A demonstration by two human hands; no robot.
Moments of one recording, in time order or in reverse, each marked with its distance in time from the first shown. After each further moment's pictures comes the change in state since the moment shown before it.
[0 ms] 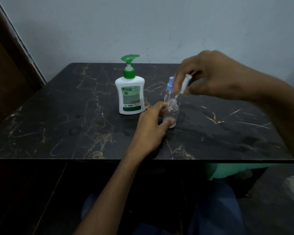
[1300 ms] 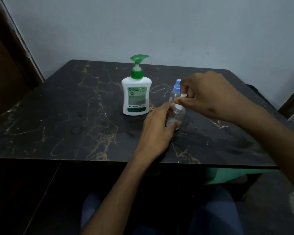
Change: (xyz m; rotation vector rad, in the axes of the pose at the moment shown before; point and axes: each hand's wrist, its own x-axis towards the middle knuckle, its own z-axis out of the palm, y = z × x) left_hand -0.001 -0.002 0.003 -0.003 0.022 -0.002; right_hand 0.014 -0.007 0.050 -0.327 0.107 0.187
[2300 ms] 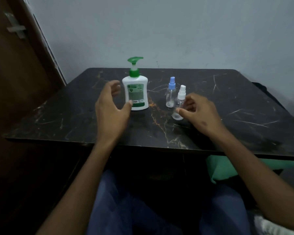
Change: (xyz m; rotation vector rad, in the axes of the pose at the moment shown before) left_hand -0.030 0.017 -0.079 0.264 0.499 -0.106; right_hand -0.049 0.040 0.086 0.628 0.213 0.248
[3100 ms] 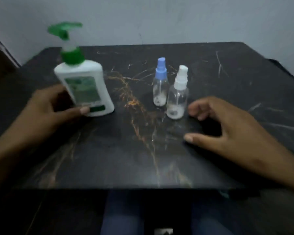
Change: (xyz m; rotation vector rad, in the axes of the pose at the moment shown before) left_hand 0.082 -0.117 -0.003 -0.060 -0.548 -0.011; right_hand -0.016 0.035 -0.029 -0.116 -0.240 -0.037
